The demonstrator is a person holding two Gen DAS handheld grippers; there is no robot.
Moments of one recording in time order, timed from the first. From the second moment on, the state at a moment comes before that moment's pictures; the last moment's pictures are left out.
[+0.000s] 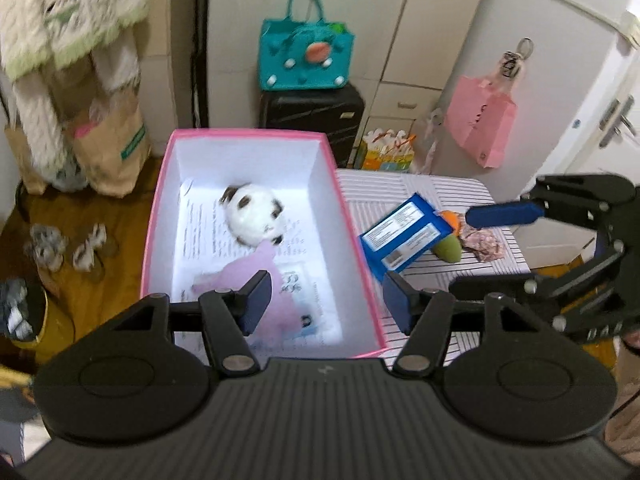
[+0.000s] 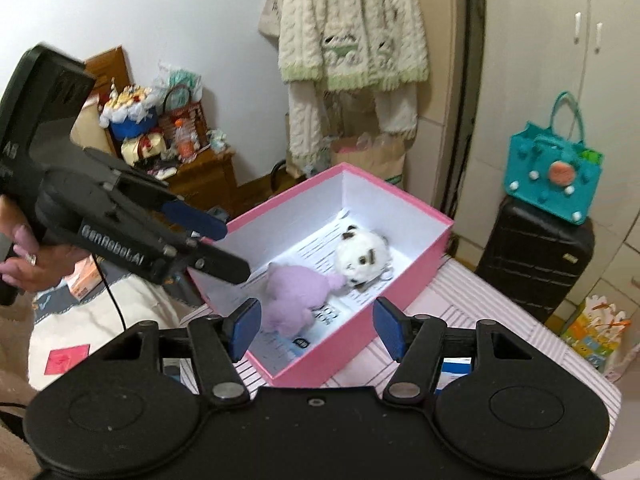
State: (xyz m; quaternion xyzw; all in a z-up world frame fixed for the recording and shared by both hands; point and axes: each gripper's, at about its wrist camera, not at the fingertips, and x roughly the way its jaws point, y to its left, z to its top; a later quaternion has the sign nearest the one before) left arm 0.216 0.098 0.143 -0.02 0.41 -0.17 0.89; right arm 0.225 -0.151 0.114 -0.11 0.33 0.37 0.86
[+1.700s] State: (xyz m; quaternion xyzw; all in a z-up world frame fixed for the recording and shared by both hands) left arm 0.299 -0.055 -0.050 -0.20 0.37 -0.06 0.90; right arm 0.369 -0.277 -0.020 0.02 0.40 0.31 0.86
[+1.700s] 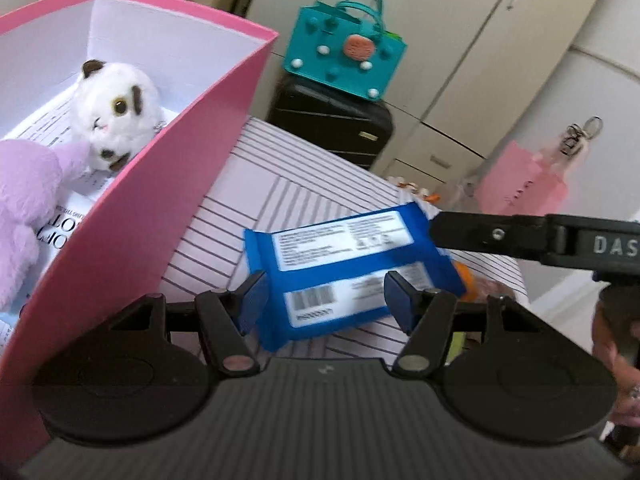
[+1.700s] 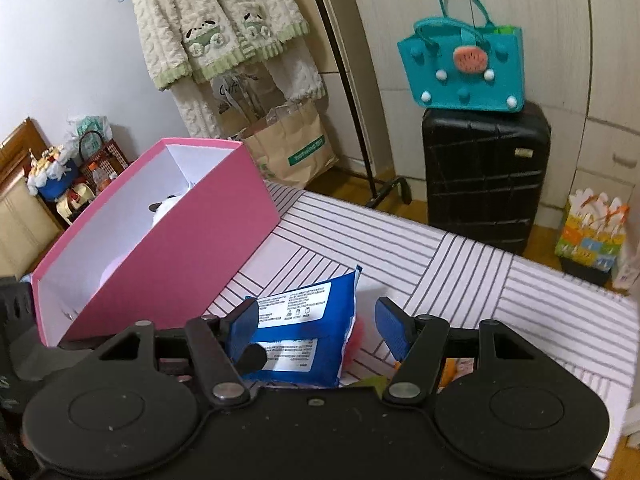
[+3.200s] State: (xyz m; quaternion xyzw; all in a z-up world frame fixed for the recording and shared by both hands) left arm 0.256 -0.053 -0.051 -0.26 0.38 -0.12 0.88; right arm 0.299 -0.273 -0.019 -0.03 0.36 0.30 0.88
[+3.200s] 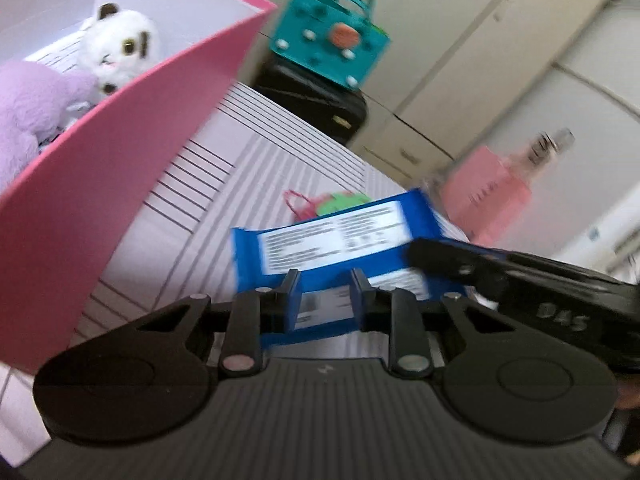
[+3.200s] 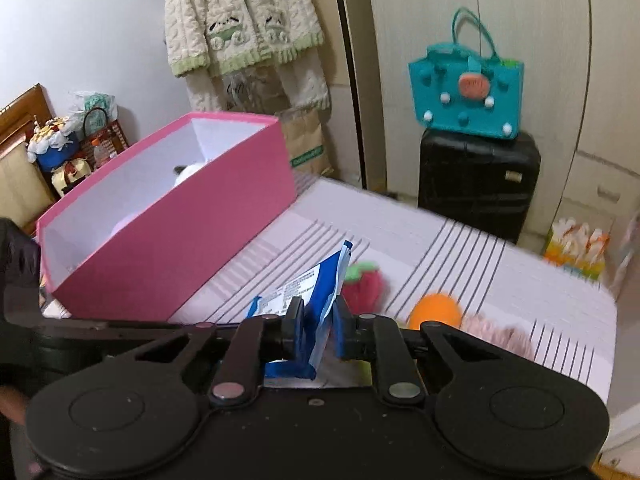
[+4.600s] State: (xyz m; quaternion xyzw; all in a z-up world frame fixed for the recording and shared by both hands) left arm 0.245 -0.079 -0.059 -0.14 0.44 -0.17 0.87; right arm 0.247 -0.327 -0.088 0.08 0.43 0.22 0.87
